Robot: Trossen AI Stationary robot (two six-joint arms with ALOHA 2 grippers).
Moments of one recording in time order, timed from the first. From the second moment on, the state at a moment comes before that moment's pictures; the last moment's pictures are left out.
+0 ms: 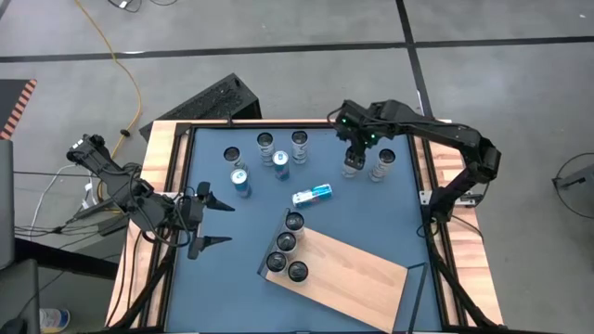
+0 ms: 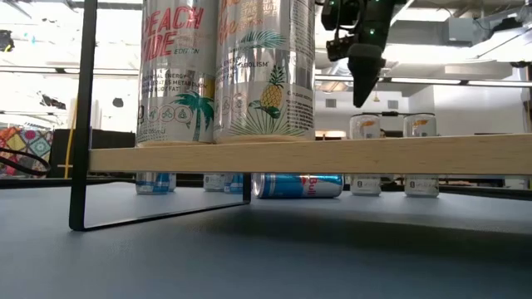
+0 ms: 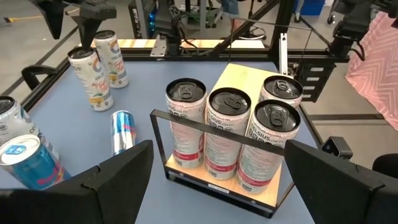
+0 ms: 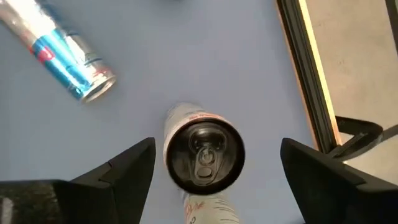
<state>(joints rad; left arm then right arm) -0.67 0.80 0.83 -0.36 -0.61 -0.25 -0.45 1.58 1.51 -1.19 0.16 -0.12</state>
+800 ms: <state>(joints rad) -0.67 0.80 0.83 -0.38 -0.61 -0.25 -0.50 1.58 1.38 -1.12 0.08 -0.18</state>
